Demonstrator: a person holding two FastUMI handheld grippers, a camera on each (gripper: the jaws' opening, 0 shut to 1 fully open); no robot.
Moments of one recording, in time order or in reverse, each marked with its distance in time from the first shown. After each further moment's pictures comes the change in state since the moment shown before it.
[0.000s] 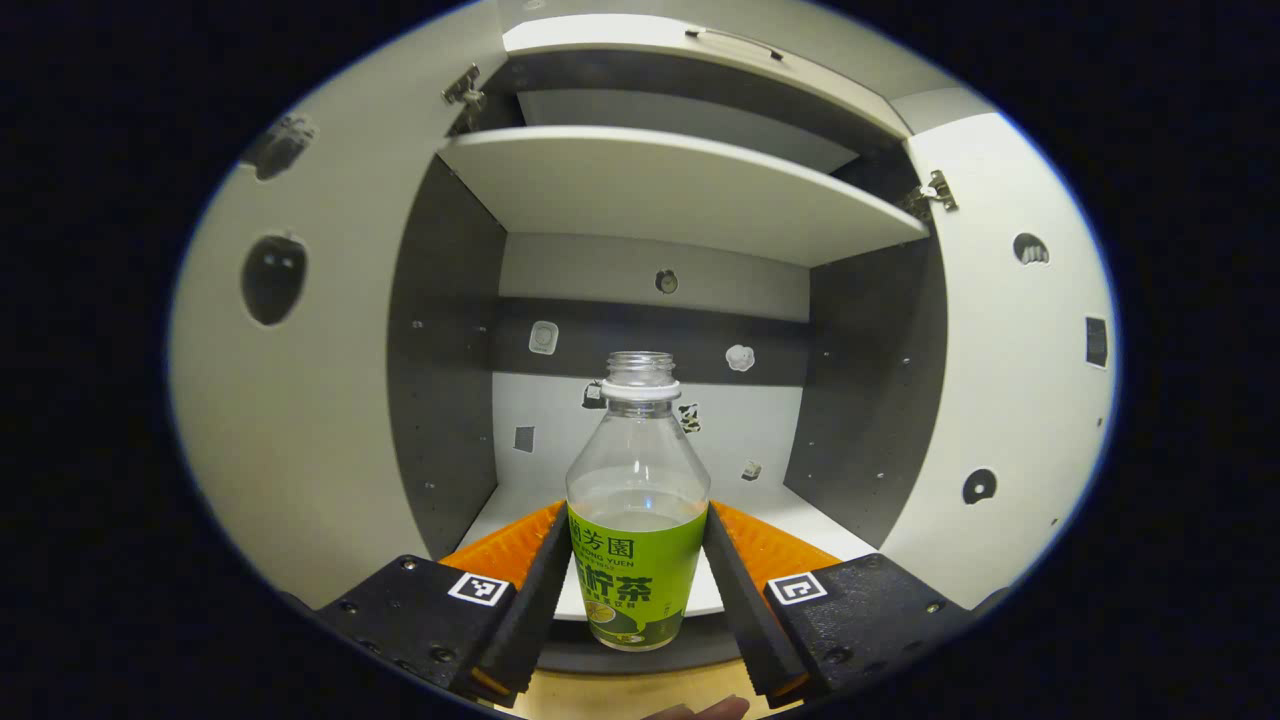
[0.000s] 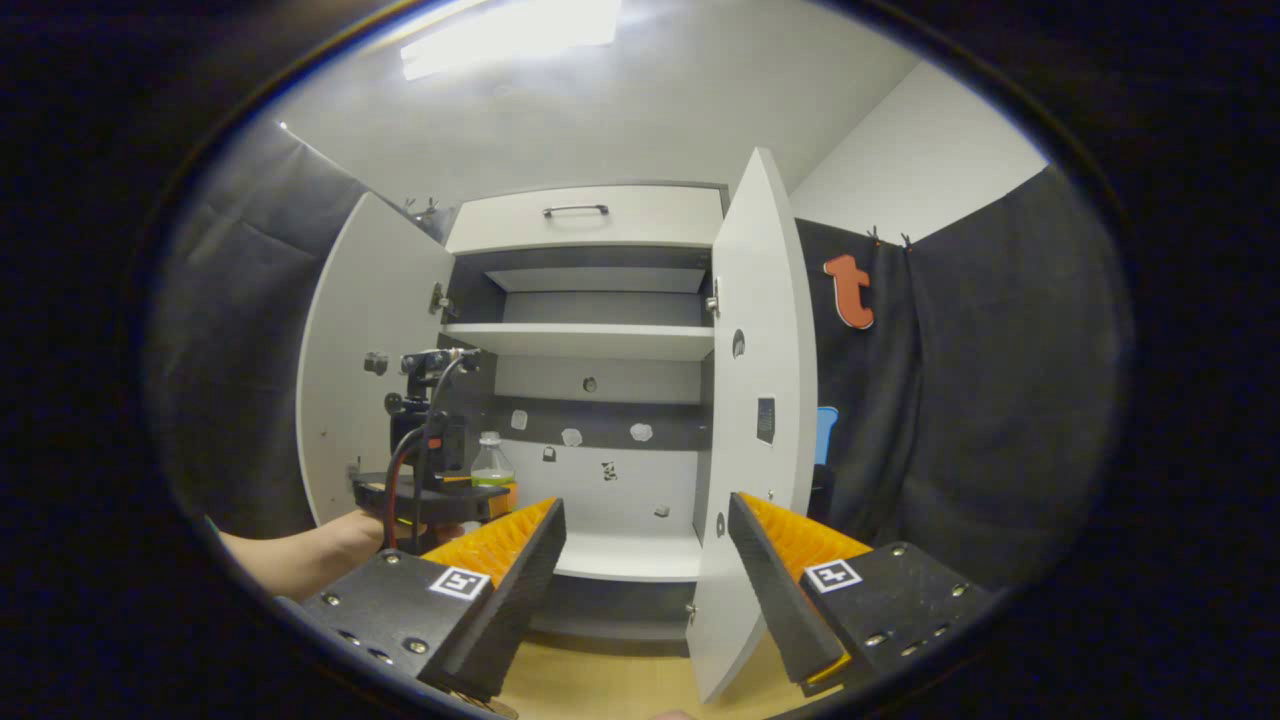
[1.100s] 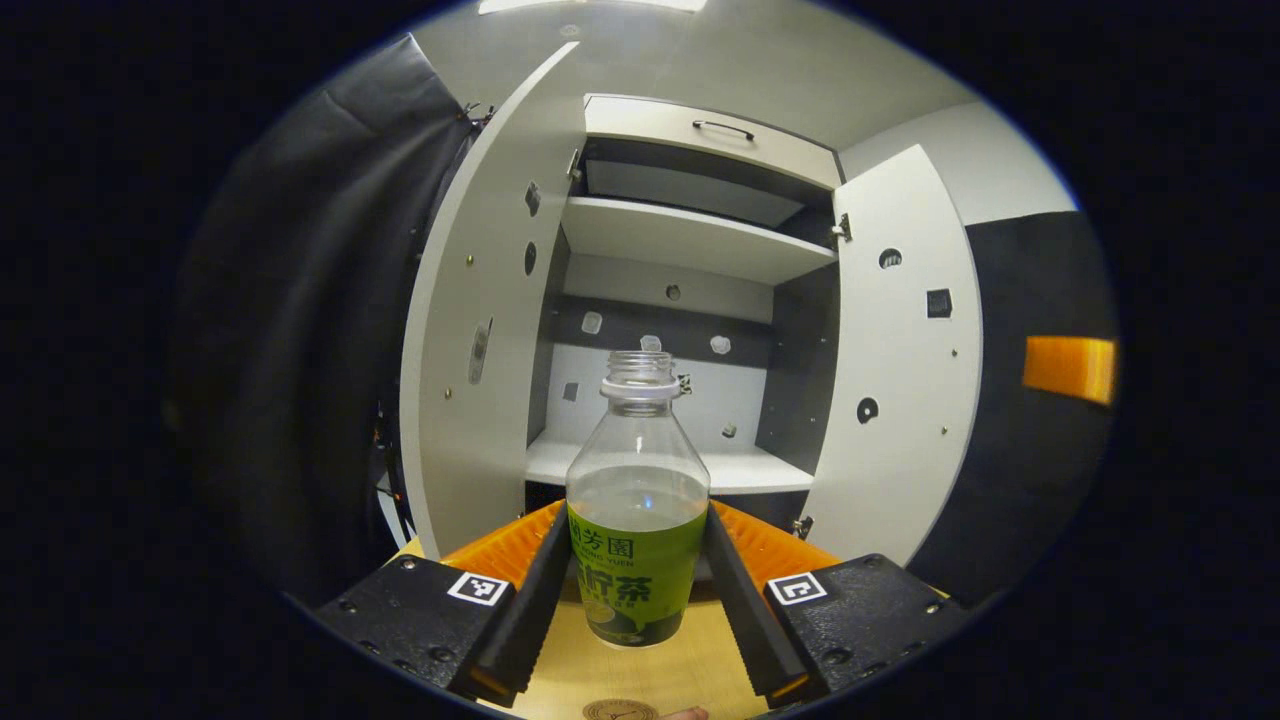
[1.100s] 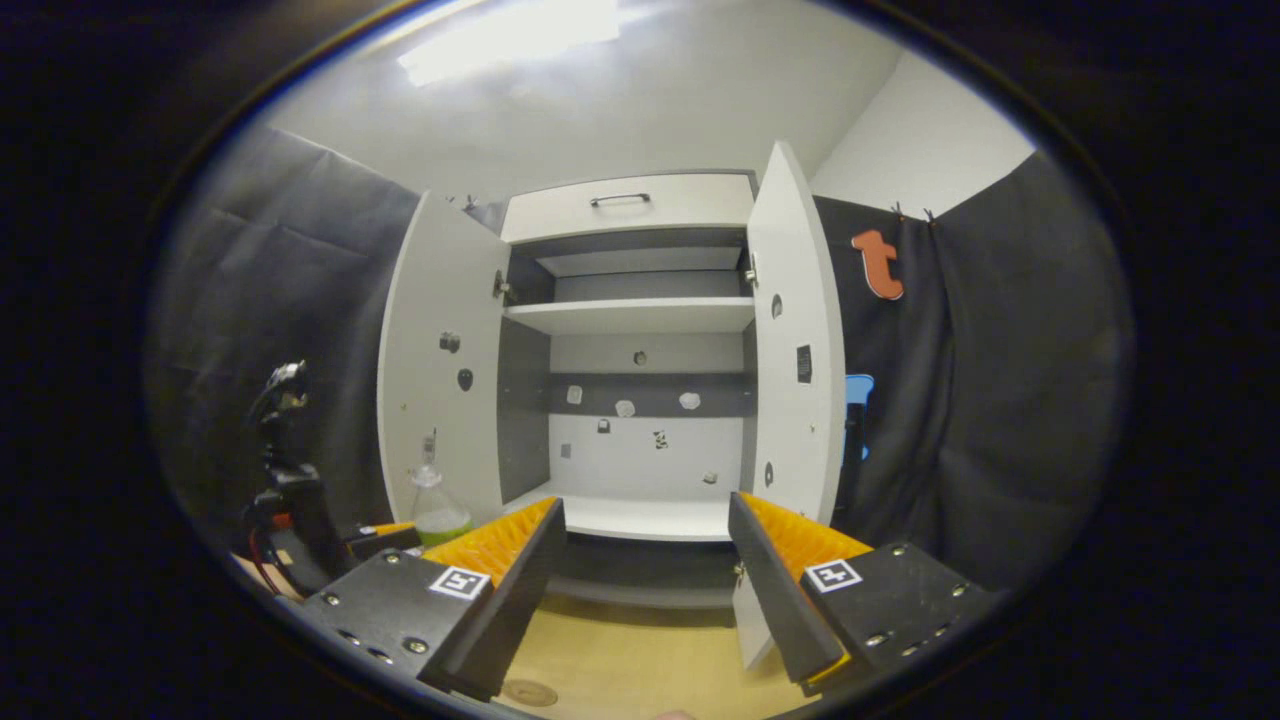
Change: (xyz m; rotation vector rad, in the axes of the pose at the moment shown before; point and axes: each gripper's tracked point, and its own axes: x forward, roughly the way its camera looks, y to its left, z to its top) left arm -0.214 0.000 -0.106 -0.049 -0.052 0.018; right arm -0.045 0.031 -0.039 0.043 0.063 0.107
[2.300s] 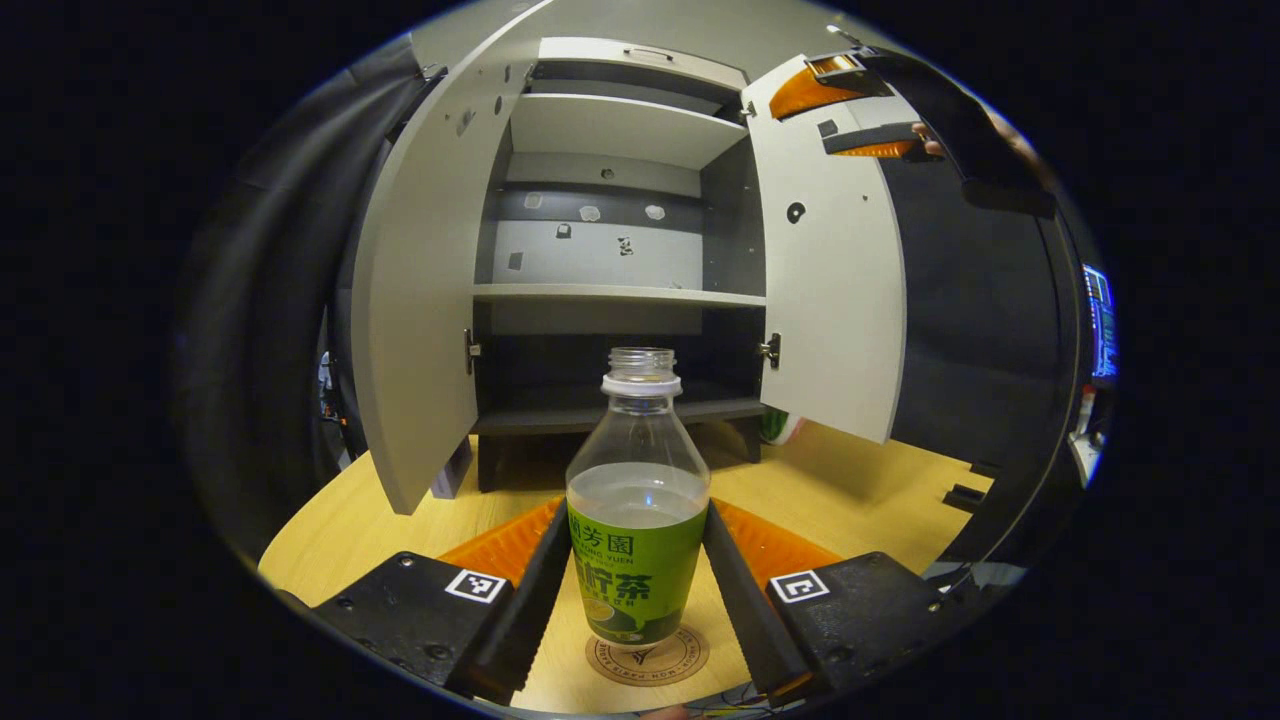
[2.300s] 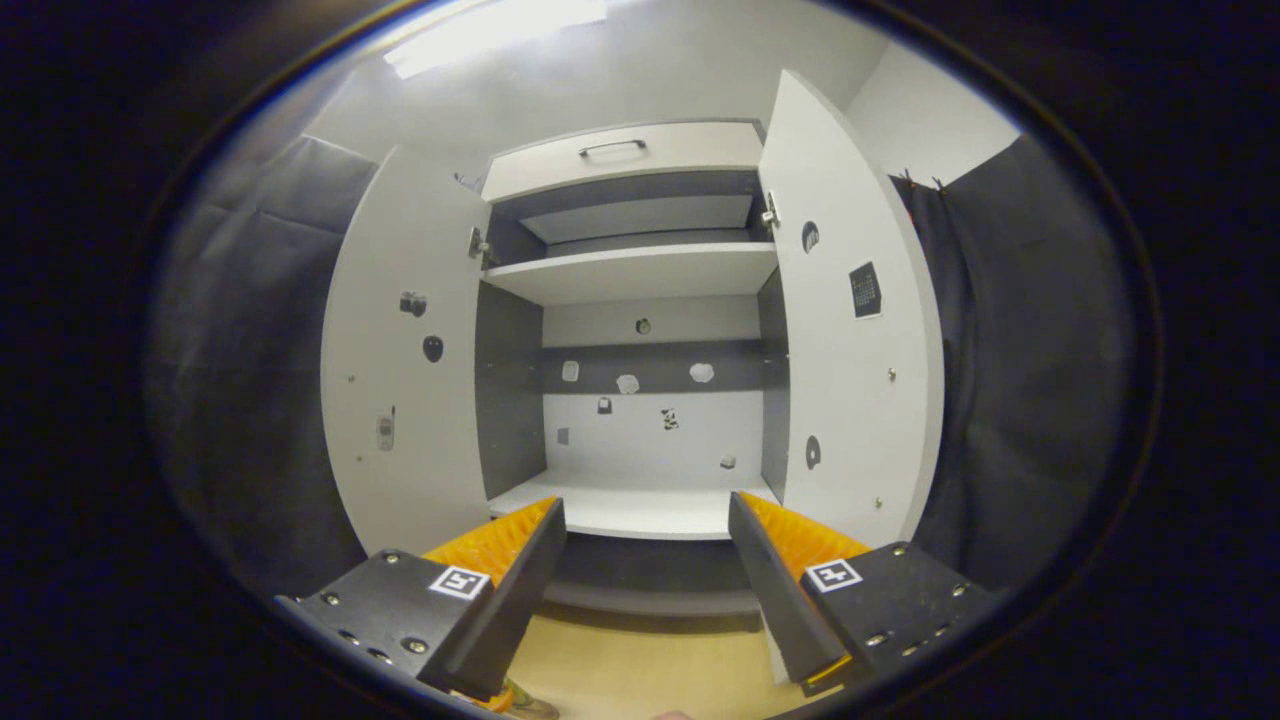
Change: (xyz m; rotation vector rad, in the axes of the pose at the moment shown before) left arm -0.033 0.000 -0.242 0.116 0.148 -0.191; right arm 0.087 0.011 -0.055 0.021 0.051 0.016
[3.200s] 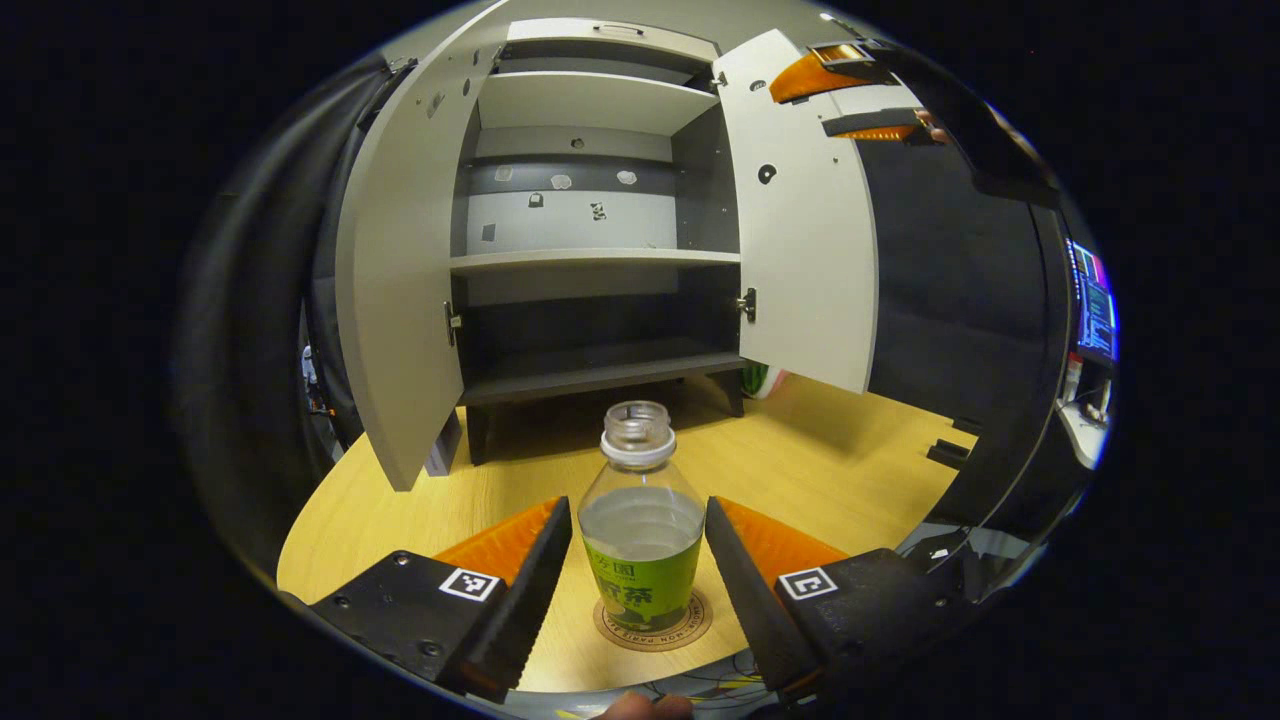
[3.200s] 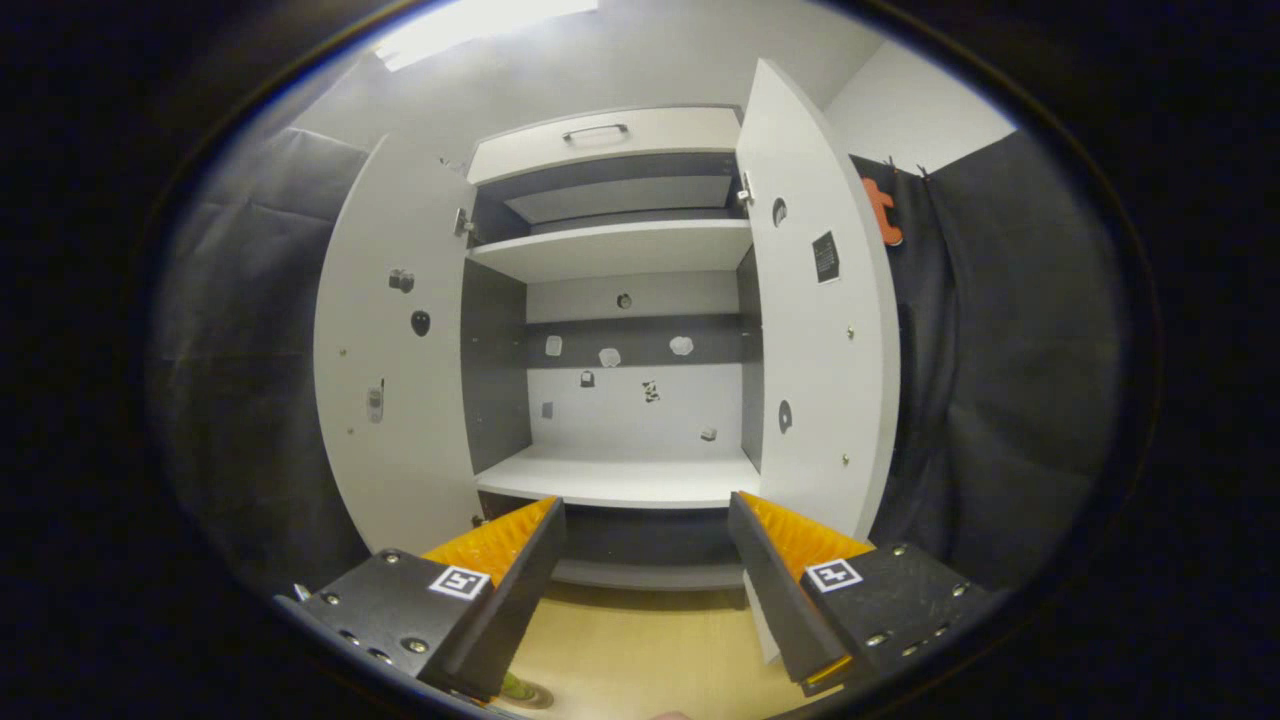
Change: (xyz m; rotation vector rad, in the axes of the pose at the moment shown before) left arm -0.022 -0.003 -0.007 0.026 0.124 -0.069; right arm -0.029 -0.016 -0.023 0.016 0.064 -0.055
